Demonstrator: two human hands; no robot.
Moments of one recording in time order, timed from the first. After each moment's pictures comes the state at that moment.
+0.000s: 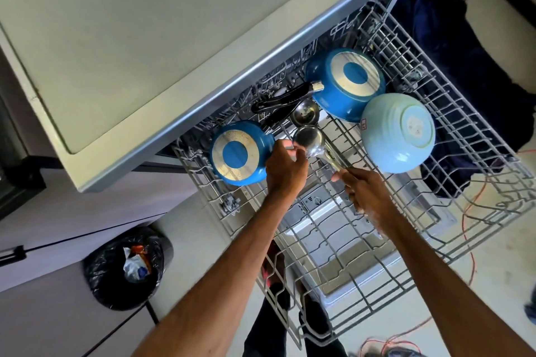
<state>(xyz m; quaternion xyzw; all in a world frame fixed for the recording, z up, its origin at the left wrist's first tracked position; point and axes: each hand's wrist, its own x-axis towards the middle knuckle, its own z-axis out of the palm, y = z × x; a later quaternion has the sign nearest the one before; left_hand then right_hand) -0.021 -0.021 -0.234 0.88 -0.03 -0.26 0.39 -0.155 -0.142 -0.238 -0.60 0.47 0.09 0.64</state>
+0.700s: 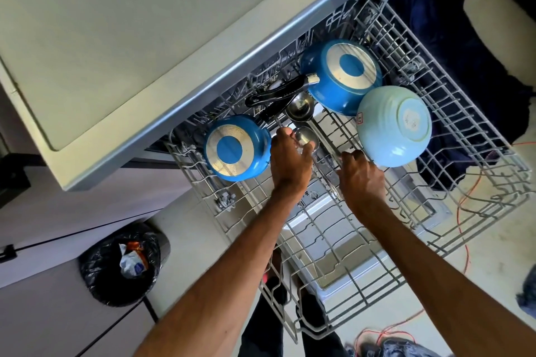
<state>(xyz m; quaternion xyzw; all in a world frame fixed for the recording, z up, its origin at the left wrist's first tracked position) -0.030 -0.036 -0.253 0.89 -0.09 -0.18 0.40 -0.142 -0.139 -0.253 -0.92 0.29 0.24 0.07</state>
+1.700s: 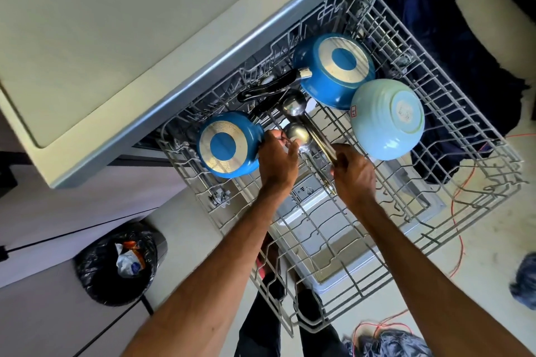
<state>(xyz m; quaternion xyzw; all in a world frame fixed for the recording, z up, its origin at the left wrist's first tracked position) -0.029 -0.024 -0.258 0.90 -0.06 -0.20 0.39 -0.146 -0.128 -0.254 -0.84 0.42 -0.01 0.35</state>
